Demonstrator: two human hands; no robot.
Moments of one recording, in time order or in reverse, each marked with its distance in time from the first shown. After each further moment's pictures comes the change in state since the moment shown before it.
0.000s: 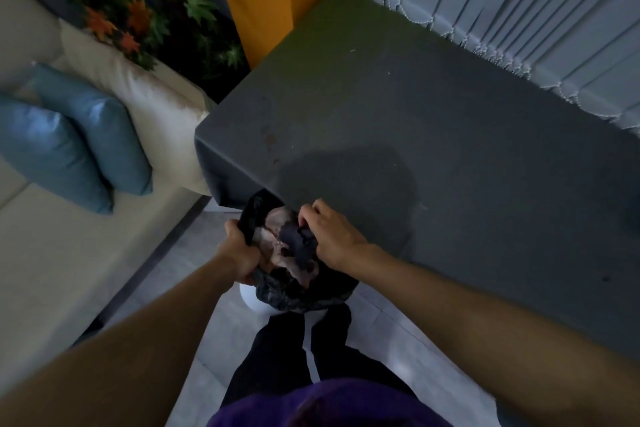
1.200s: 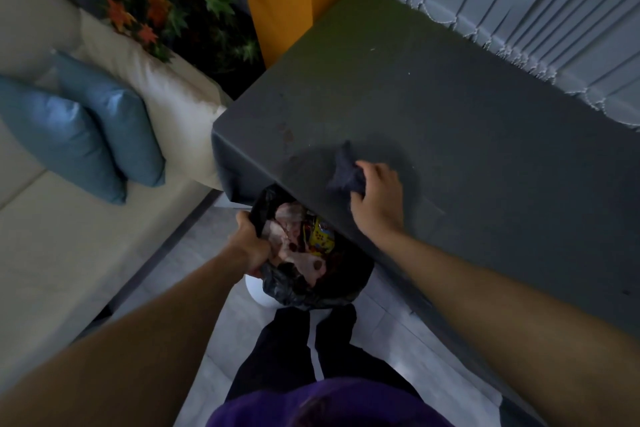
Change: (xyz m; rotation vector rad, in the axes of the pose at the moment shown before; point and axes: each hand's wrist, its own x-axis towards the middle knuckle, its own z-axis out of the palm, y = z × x) left_hand -0.001 0.007 -0.012 -0.009 -0.002 0.005; right_hand 0.029 0.047 -0.010 0.104 0.631 0.262
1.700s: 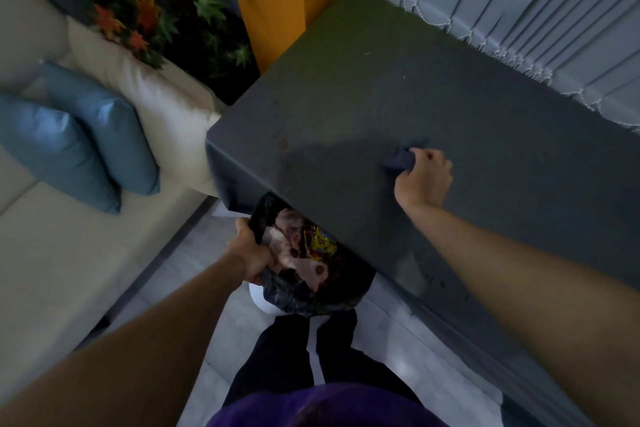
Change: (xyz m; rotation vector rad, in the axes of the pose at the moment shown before) left_hand 0.009 0.011 -0.001 -0.002 -0.034 -0.058; right_hand 0.056 0.046 -0.038 -0.199 0.128 0.373
